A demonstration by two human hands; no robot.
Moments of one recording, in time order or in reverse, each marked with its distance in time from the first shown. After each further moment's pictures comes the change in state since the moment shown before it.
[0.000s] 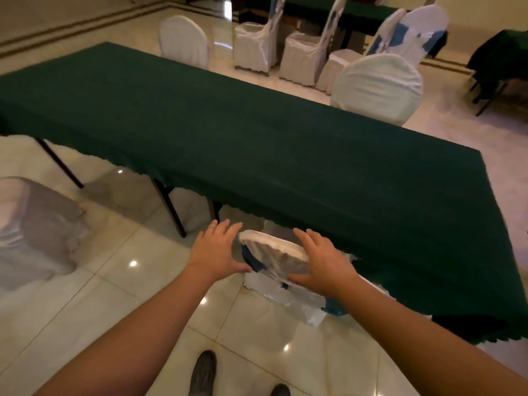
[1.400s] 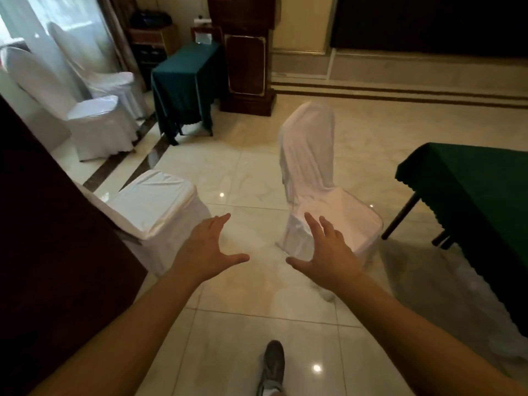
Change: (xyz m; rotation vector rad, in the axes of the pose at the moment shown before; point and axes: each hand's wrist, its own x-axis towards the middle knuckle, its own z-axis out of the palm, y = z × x) left_hand -0.453 -0.750 -0.179 -0.324 0.575 -1.191; right_hand 0.135 -0.962 0.230 -0.063 -0.184 -1.096
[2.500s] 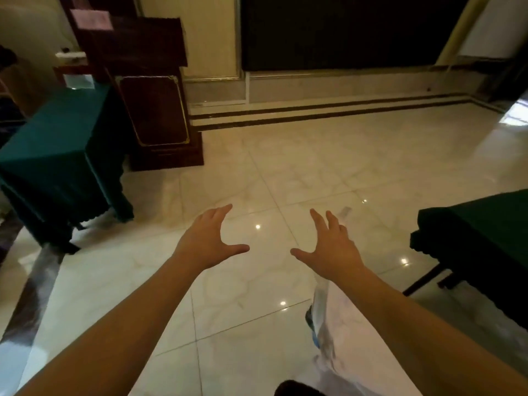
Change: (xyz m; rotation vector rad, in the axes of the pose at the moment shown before) left_hand 0.835 -0.080 -0.107 0.044 -0.106 0.408; right_hand 0.728 -0.068 -0.043 -0.090 0.162 0.383
